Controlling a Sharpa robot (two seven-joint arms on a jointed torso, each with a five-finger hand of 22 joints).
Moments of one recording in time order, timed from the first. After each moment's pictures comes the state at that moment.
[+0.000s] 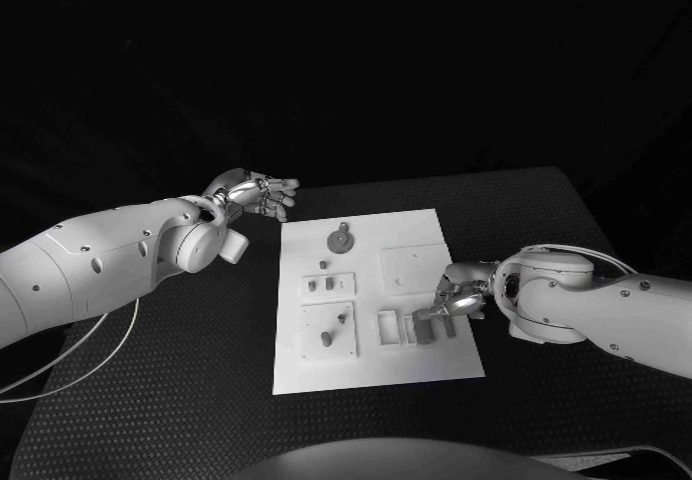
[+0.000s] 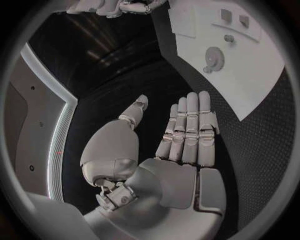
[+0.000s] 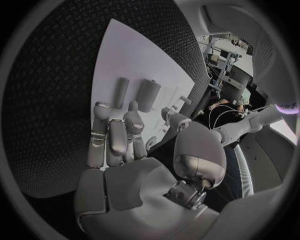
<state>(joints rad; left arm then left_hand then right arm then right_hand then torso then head) 1.23 -0.75 -0.10 1.16 -0.34 -0.19 0.19 0.85 -0.10 0.37 -0.20 0.06 0.86 0.18 0.26 0.58 1.14 0.12 0.09 0.36 1.01 0.06 0.52 0.72 0.05 1.09 -0.04 0.07 1.10 1.22 -0.90 -0.21 1.63 -1.29 0.07 -0.40 0.70 -0.27 0.68 0.10 0.08 1.03 0.06 0.31 0.80 1.25 -0.03 1.05 1.31 1.33 -0.14 1.45 1.13 0.25 1.16 -0.03 0.81 1.31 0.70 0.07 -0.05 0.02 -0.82</state>
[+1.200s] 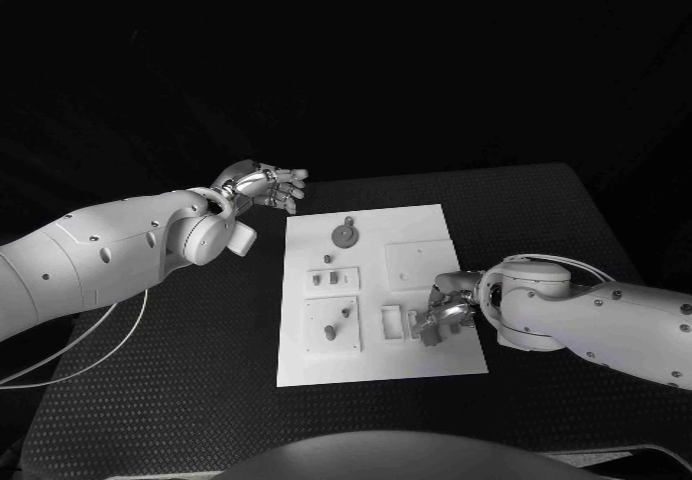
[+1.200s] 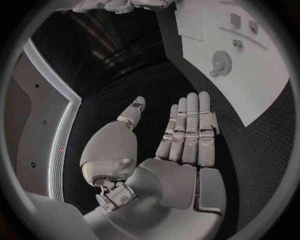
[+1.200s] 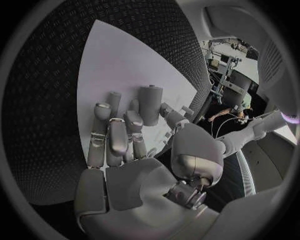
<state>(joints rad) 1.24 -0.74 -0.10 1.17 -0.33 -0.17 0.22 0.83 -0.09 0.35 -0.21 0.05 0.85 0.18 0.26 0.58 1.14 0.12 0.09 0.36 1.00 0.06 0.51 0.73 0.06 1.07 -0.03 0.07 1.09 1.17 -0.83 -0.21 1.59 -1.31 0.08 -0.43 0.73 -0.13 0.64 -0.16 0.07 1.06 0.07 0.27 0.81 1.23 -0.04 1.03 1.29 1.33 -0.14 1.45 1.12 0.25 1.14 -0.03 0.83 1.31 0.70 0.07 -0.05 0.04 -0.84</state>
